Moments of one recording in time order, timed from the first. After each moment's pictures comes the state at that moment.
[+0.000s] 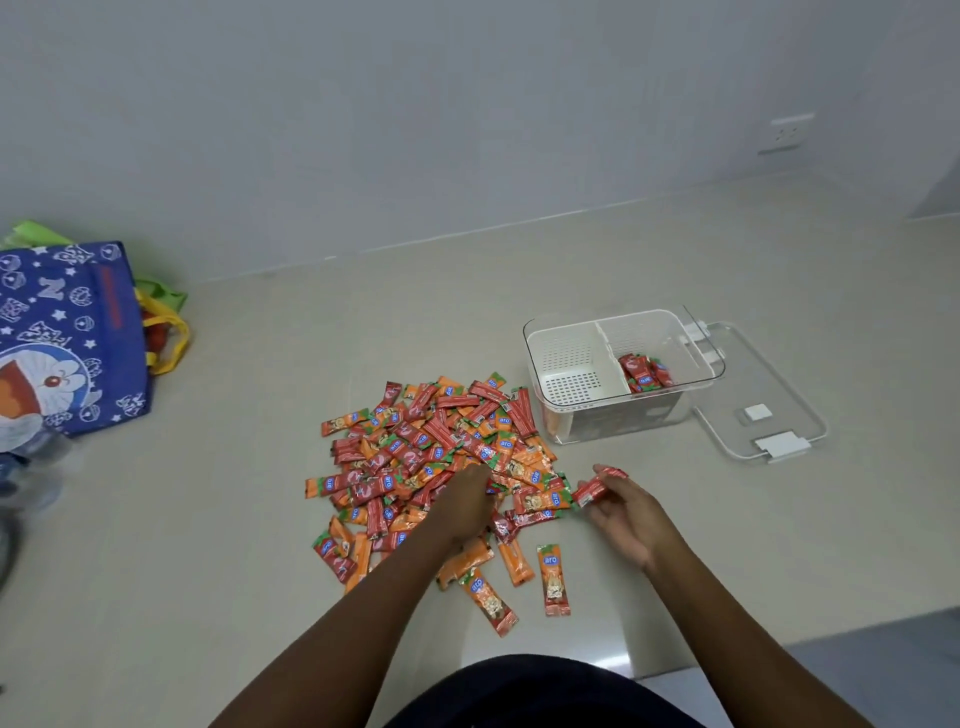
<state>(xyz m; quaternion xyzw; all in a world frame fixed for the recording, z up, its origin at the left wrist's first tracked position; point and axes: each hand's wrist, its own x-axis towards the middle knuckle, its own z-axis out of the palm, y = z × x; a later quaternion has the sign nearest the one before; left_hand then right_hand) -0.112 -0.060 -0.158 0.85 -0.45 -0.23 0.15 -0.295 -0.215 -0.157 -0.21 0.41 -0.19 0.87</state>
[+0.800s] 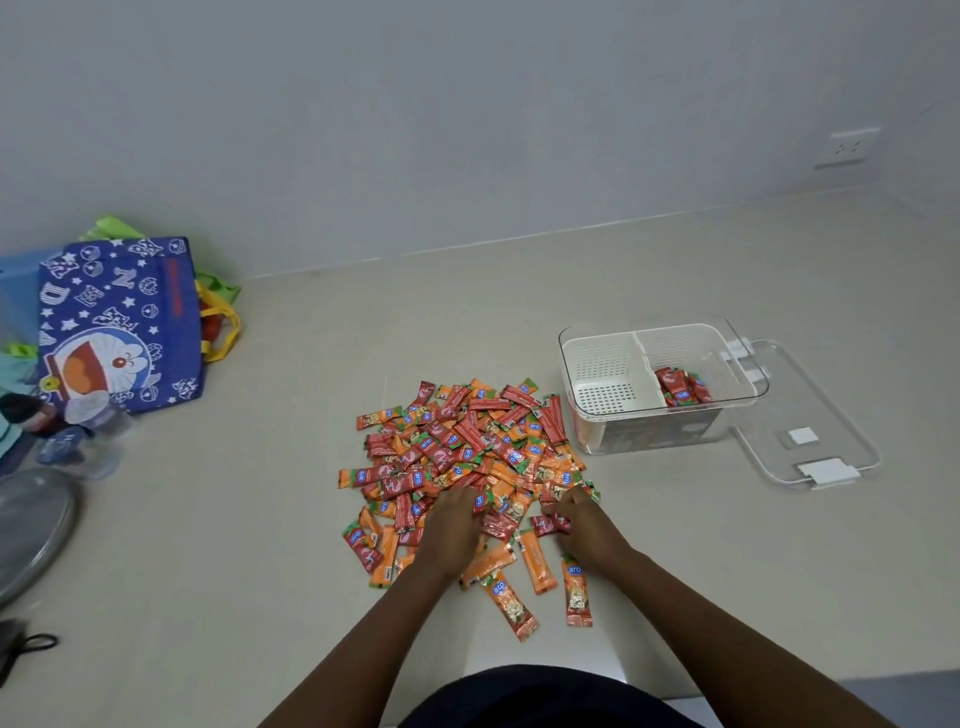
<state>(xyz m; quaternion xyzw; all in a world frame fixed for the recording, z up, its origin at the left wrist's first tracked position) -0.110 -0.003 -0.176 0.90 -0.36 -0.15 0.18 -0.246 -0.179 -0.191 -0.89 0.26 0.09 0.37</state>
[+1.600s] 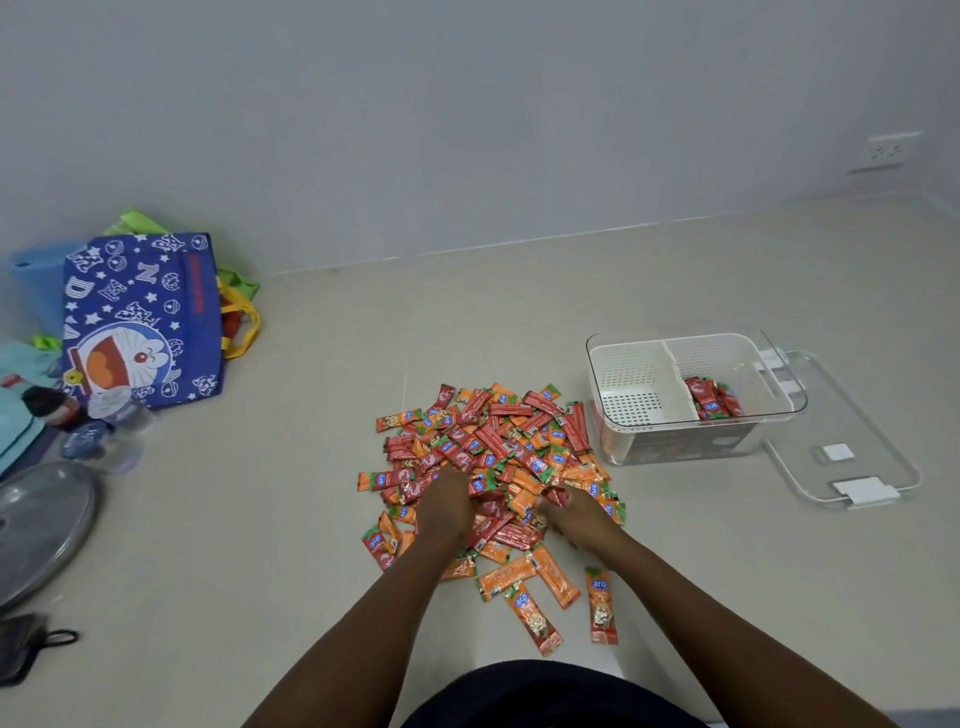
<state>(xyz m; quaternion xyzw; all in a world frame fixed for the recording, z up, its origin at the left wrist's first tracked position) -0.067 -0.006 -0.165 0.95 -0.28 -0.13 0.10 -0.202 -0.157 -0.156 -0.76 0.33 0.07 0.55</state>
